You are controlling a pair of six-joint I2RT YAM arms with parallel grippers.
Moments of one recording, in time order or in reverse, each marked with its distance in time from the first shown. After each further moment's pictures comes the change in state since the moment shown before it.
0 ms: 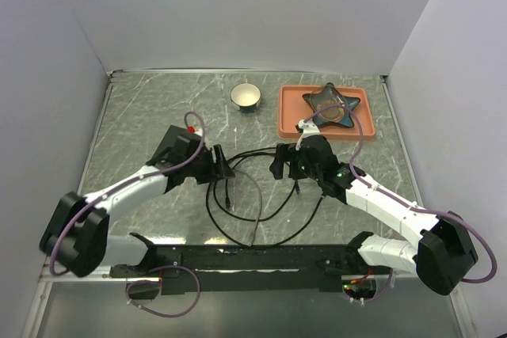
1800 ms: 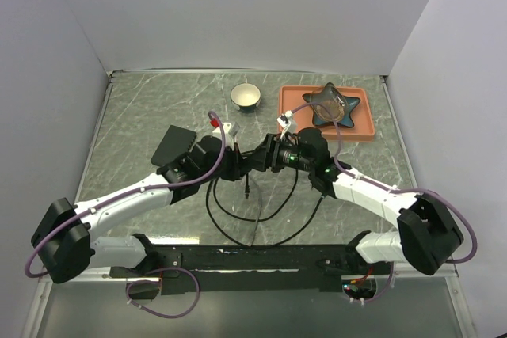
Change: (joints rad) left arm -0.333 -0.047 0.121 0.098 -0.282 0.084; right arm 0.000 0.151 -0.006 0.500 -0.505 0.308
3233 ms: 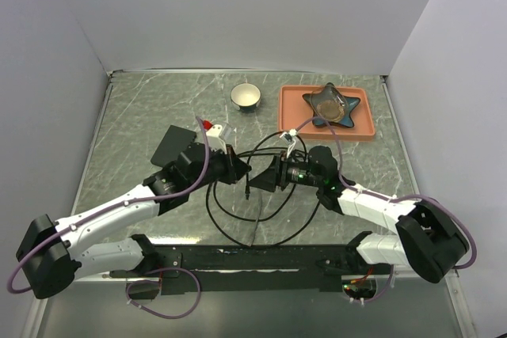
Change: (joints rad) left arm -0.023 -0.143 -0.078 0.084 0.016 -0.008; right arm -0.016 -0.050 -0.235 0.283 -0.193 -0.025
